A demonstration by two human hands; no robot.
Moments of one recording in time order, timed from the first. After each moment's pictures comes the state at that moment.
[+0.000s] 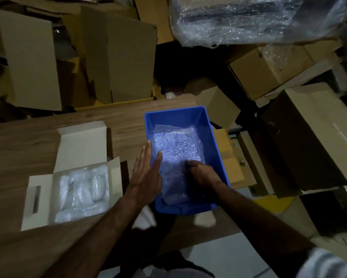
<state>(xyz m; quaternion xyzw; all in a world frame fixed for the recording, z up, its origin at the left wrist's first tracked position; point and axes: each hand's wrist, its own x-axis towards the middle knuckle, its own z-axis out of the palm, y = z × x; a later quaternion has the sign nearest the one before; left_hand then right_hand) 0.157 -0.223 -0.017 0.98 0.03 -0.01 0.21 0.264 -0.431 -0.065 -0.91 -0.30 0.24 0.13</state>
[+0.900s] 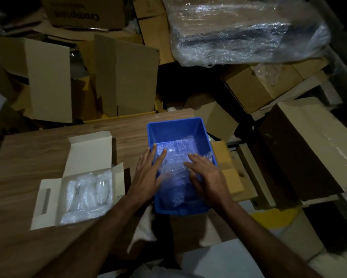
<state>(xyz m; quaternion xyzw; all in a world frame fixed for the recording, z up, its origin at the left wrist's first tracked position) 0.161 -0.224 0.001 0.96 0.02 -0.02 0.29 0.211 -0.450 0.021 -0.87 -0.33 -0.07 0.36</state>
